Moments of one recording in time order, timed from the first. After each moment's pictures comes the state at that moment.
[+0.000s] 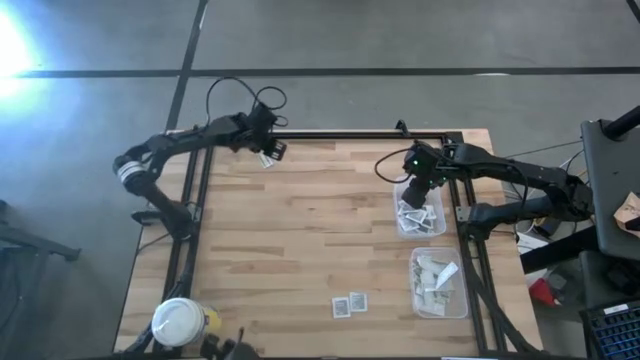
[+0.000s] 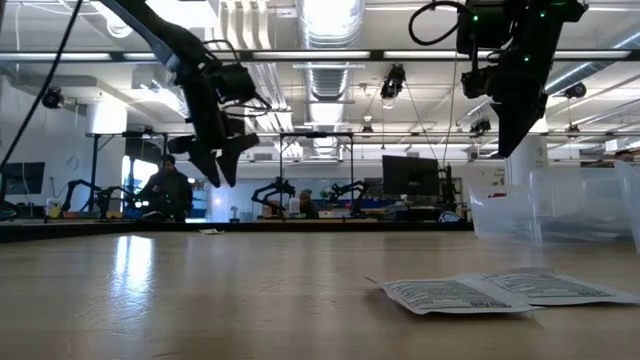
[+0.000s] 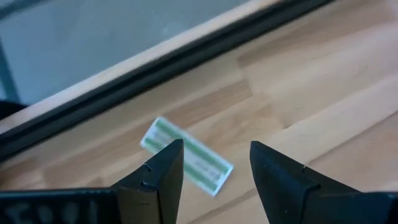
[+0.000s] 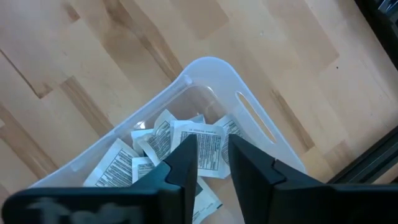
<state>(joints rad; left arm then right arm) 0.74 1.53 1.08 -0.57 -0.22 -0.32 -0.43 1.13 0.90 -1.03 0.13 0.20</state>
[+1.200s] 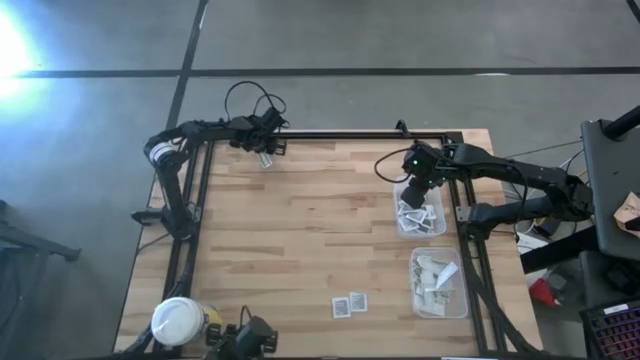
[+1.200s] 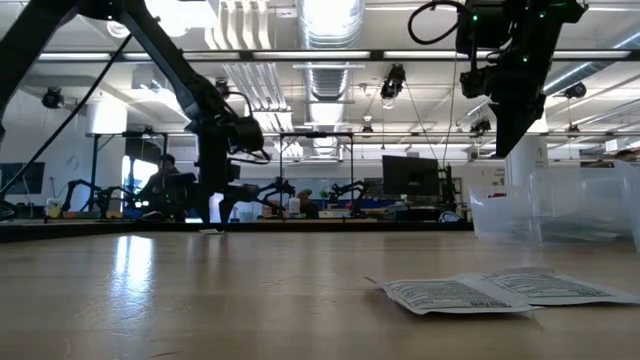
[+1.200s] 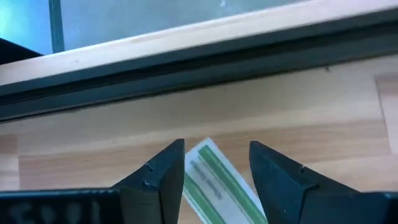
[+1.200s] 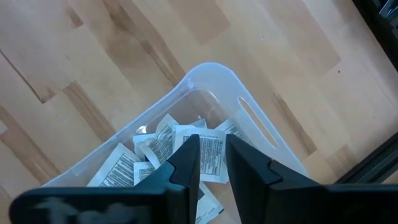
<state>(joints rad) 0.82 1.83 1.14 -0.50 -0.35 -0.53 -0.43 1.13 0.89 -1.01 0.12 0.20</state>
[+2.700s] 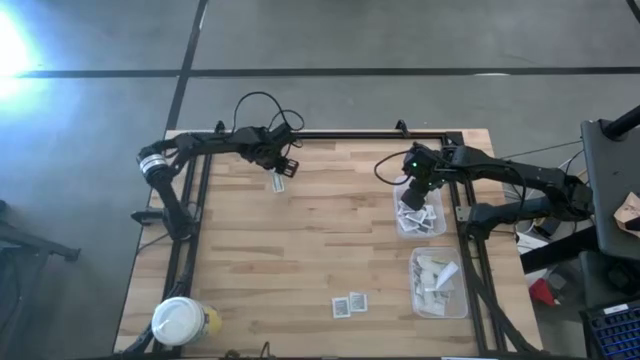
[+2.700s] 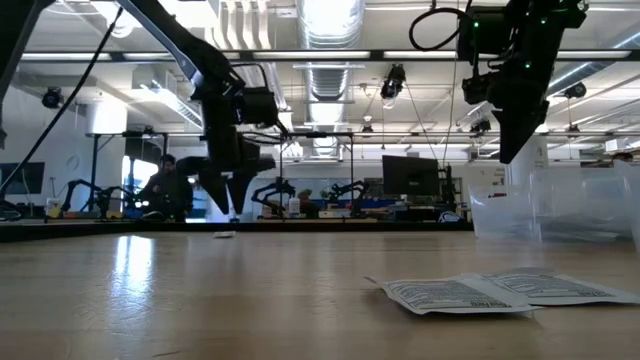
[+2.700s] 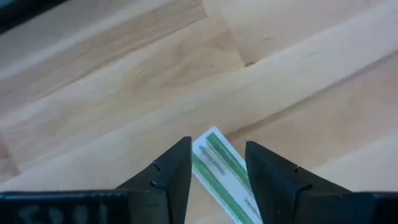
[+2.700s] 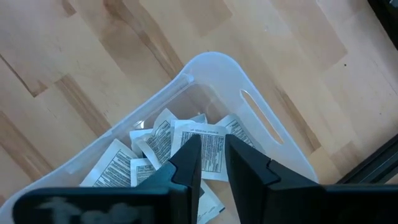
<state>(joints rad) 0.60 1.72 1.14 -0.66 -0.17 -0.51 -0.43 1.13 0.86 -0.99 0.12 0.20</state>
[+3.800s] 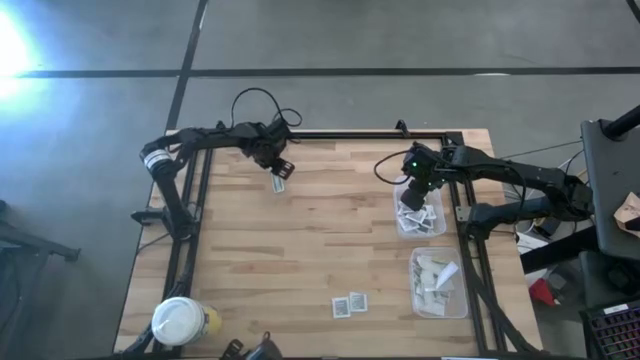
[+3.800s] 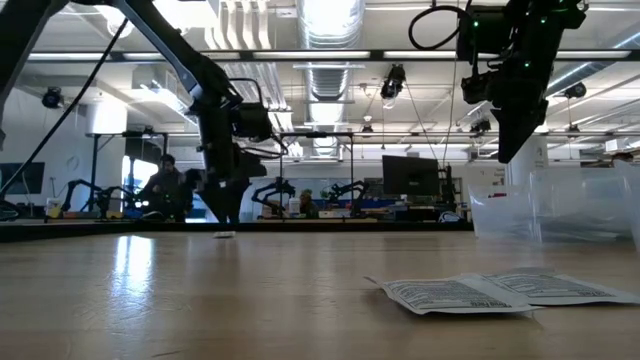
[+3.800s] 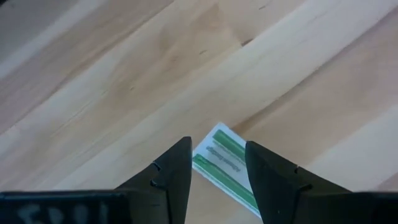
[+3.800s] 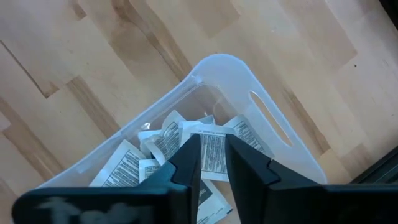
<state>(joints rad) 0.69 1.76 1.14 -0.66 -0.02 -0.26 -0.43 1.13 0.86 -0.99 0.10 0.21</state>
